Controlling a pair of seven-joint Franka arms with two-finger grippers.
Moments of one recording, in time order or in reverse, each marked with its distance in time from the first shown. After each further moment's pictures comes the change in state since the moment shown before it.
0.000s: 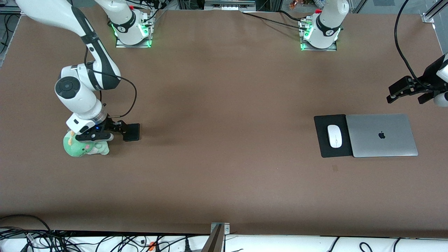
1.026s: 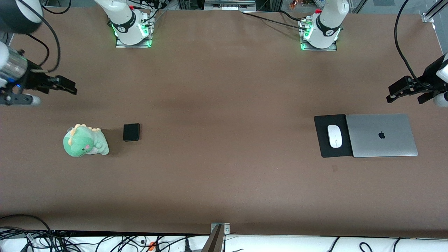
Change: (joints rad) left arm 0.000 0.001 0.000 0.000 0.000 -0.004 0.000; right arm 0.091 -0.311 -0.200 0.388 0.267 -0.896 -0.194
